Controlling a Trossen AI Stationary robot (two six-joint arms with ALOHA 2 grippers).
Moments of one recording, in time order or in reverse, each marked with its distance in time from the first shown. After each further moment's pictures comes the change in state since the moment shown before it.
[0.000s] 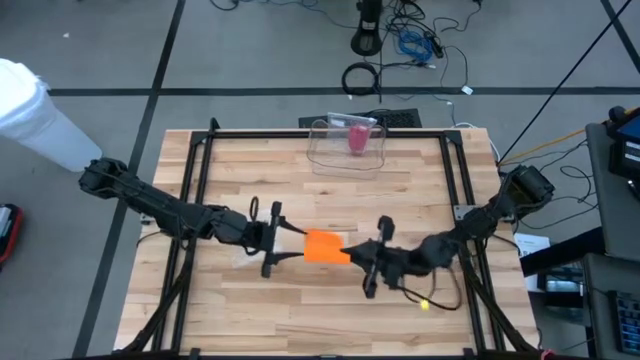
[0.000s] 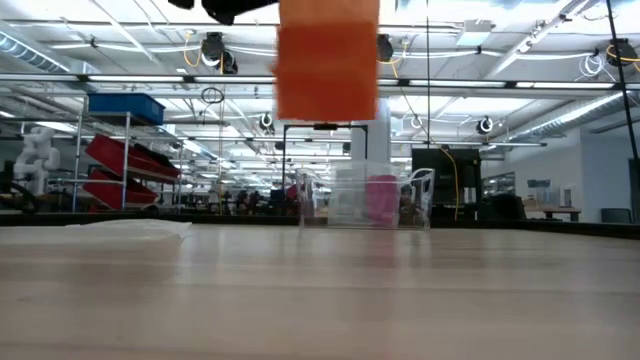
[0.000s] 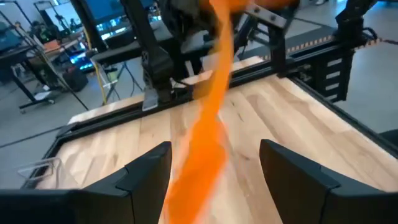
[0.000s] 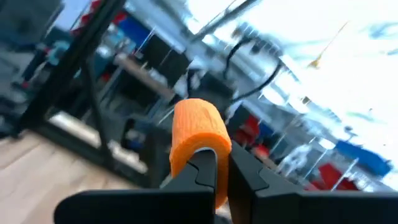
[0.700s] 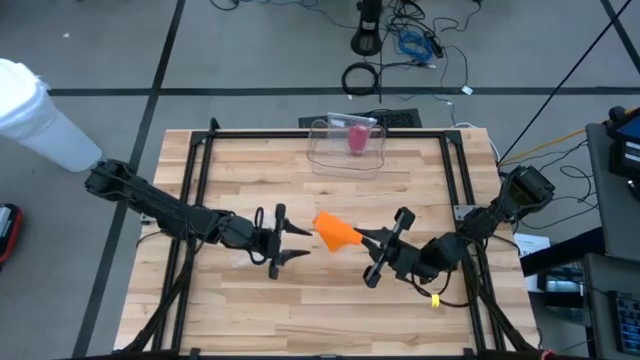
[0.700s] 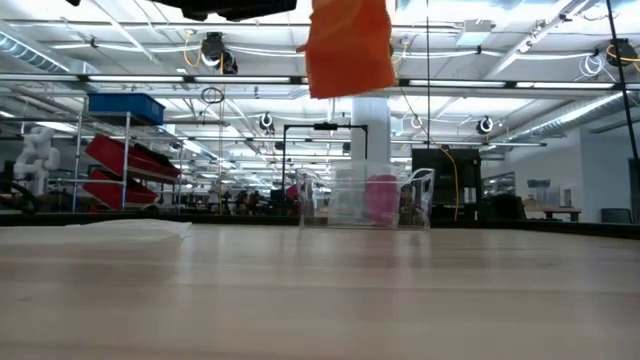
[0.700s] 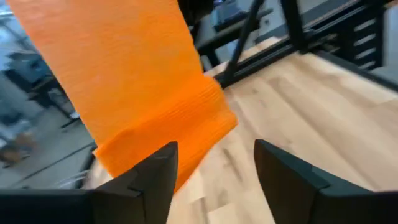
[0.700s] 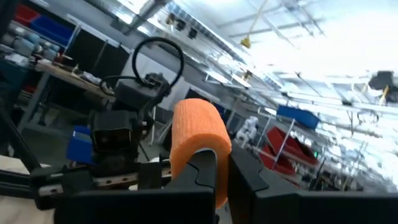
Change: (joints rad) left arm -0.004 0.085 0.002 0.085 -0.083 0.188; right arm 0.057 0.001 0.034 0.236 0.268 -0.091
